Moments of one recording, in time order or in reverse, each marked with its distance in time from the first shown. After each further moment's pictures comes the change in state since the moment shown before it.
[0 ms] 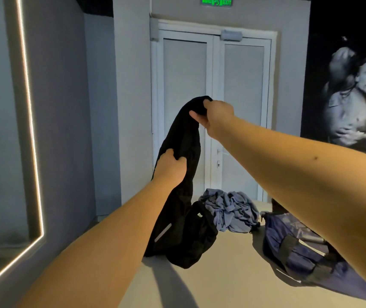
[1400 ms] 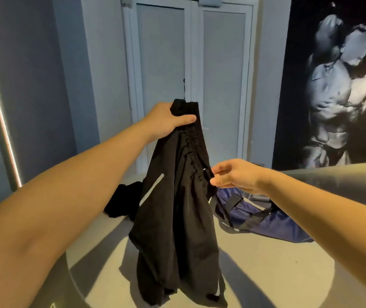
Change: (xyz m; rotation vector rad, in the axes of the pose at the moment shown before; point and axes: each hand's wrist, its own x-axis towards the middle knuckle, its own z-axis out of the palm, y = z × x) left_hand -0.067 0.147 0.061 -0.077 -0.325 0.242; right_hand -0.084 0.197 -0.255 -0.143 -0.819 0.284
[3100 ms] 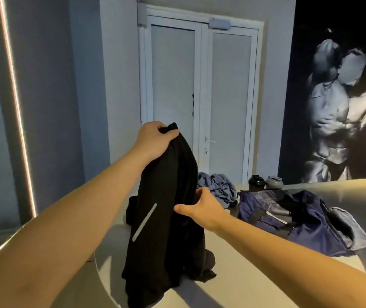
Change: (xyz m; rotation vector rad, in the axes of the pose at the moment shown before) left_hand -0.049 -0.073 -0.098 -0.043 0.289 -0.072; right_hand 0.037 -0.042 0.202 -0.091 0.255 -0.027
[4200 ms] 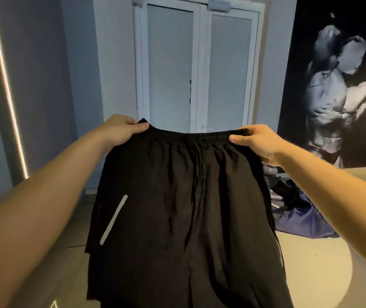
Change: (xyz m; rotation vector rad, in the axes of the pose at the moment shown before) left_hand -0.018 -0.019 -0.068 0.117 -0.216 -0.248; right_hand -0.003 -0.042 -0.166 0.104 0.131 -0.131
